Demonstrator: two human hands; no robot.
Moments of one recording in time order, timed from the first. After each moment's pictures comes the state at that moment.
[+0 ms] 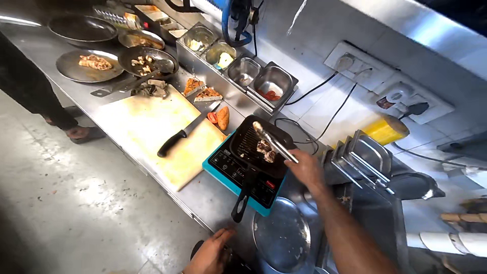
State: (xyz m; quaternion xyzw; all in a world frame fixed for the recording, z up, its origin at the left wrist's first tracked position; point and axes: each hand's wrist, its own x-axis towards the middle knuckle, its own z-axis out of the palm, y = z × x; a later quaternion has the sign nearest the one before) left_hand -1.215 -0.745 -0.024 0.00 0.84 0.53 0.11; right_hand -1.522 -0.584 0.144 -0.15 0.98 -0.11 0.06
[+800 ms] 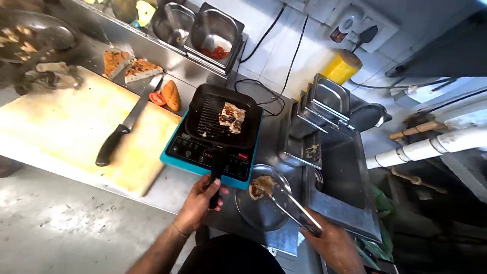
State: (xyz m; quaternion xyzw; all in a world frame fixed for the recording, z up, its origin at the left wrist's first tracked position) left_hand -1.316 -0.755 0.040 -0.19 0.48 0.84 0.16; right_hand -1.280 -0.395 0.100 0.01 0.99 -0.09 0.09
